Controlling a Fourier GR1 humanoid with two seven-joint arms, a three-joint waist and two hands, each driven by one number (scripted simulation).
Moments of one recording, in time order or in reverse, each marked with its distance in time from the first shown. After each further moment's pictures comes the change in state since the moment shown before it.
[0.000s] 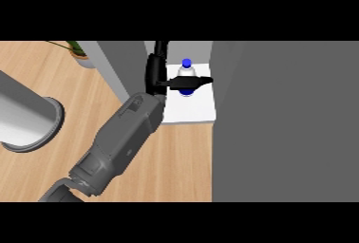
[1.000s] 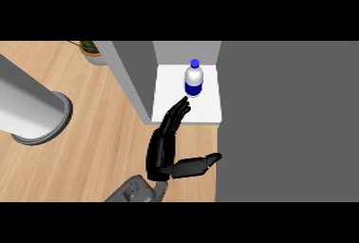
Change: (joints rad) left arm 0.659 0.043 -0.400 -0.776 0.001 0.117 0.033; right arm -0.025 0.012 -0.005 -0.009 -0.006 -0.031 0.039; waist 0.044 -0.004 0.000
